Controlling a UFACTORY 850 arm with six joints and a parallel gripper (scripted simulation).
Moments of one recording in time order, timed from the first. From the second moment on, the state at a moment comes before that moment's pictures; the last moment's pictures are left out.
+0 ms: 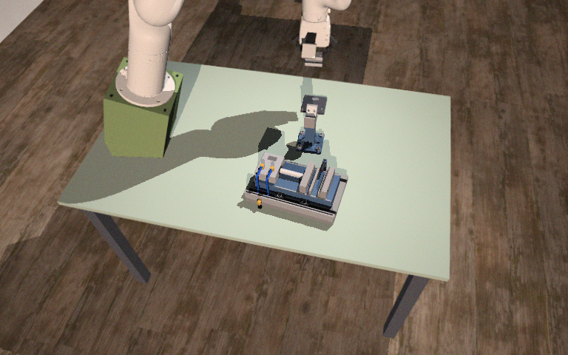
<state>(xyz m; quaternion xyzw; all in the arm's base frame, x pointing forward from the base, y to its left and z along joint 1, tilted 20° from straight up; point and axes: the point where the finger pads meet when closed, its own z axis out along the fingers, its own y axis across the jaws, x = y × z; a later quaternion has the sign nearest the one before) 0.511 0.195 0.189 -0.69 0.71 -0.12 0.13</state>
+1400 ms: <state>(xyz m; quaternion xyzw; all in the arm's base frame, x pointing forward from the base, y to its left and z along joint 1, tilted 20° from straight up) 0.507 0.171 0.185 -0.81 0.56 -0.16 0.05</state>
